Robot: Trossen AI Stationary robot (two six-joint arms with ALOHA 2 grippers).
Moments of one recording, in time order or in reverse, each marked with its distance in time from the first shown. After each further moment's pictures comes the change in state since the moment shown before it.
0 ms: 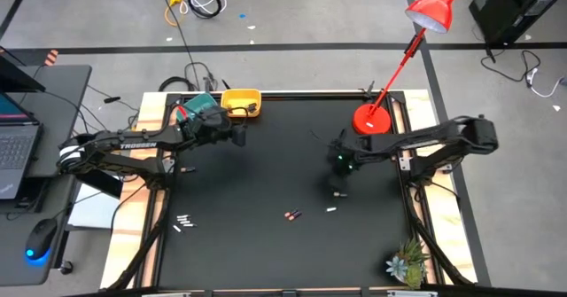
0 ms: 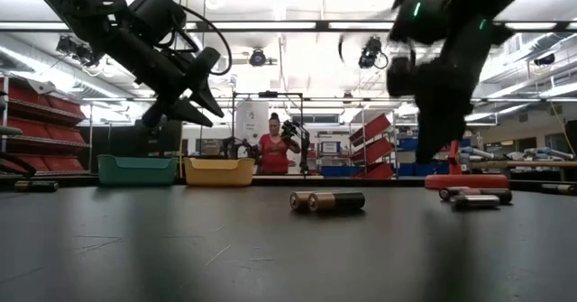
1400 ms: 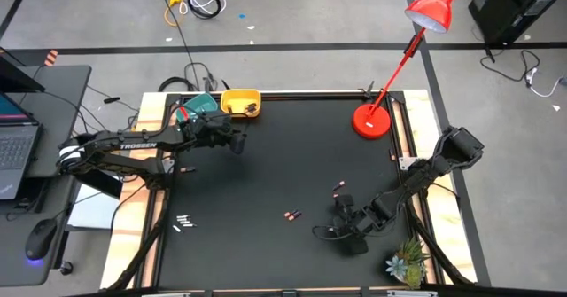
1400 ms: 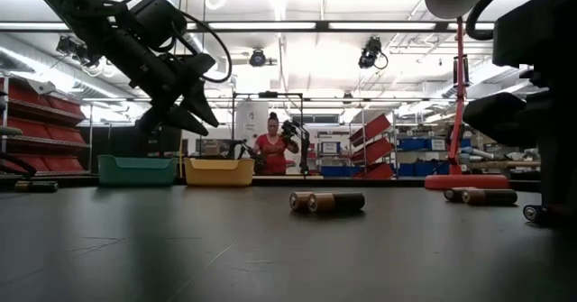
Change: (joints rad) left arm -0.006 0.002 0.000 -0.089 0.089 0.078; right arm 0.682 0.282 0.006 0.211 0.275 -0.060
